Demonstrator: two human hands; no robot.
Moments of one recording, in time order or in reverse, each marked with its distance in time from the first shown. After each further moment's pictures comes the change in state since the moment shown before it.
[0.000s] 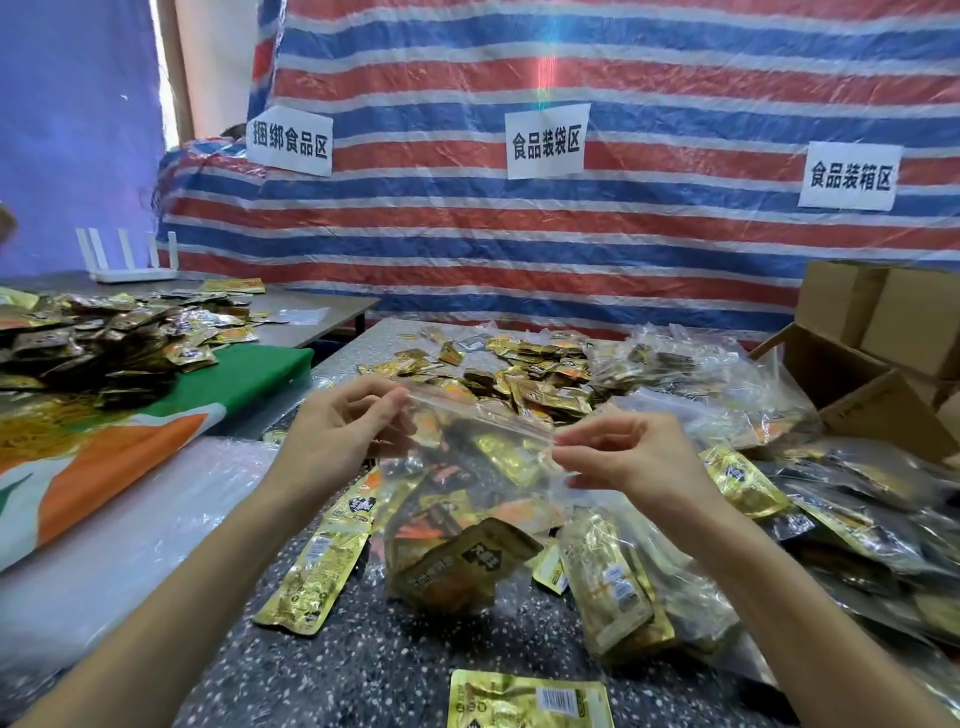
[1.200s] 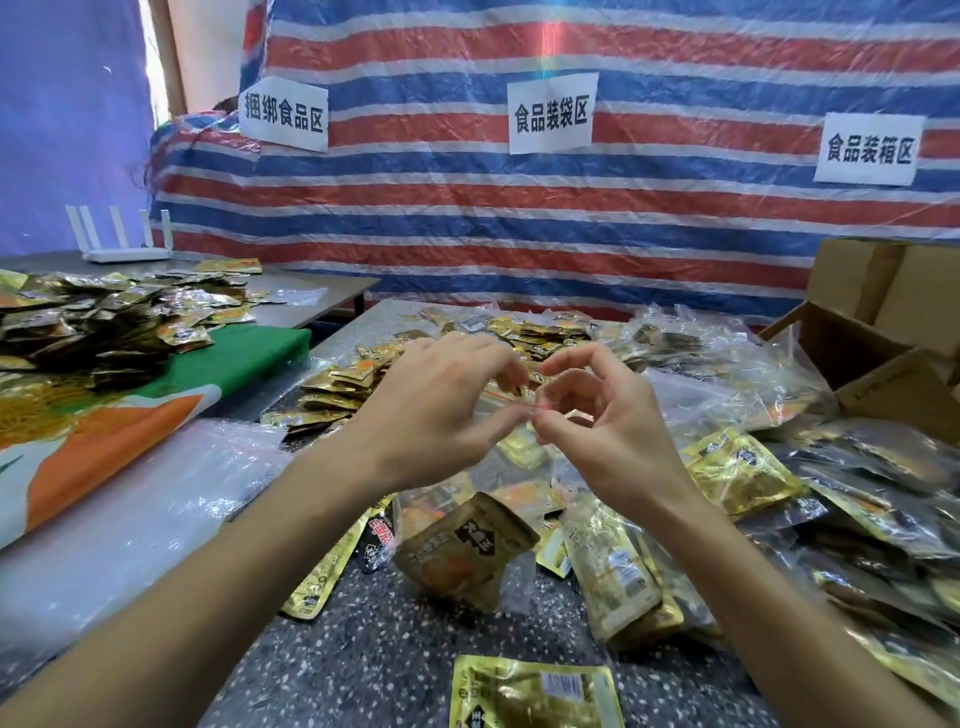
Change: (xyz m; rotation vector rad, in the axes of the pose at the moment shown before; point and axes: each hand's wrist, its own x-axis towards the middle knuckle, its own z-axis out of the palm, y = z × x) left_hand 0.003 0.046 0.056 0.919 -0.281 0.557; right_hand 0.006 -0.004 0.037 -0.027 0.020 -0.350
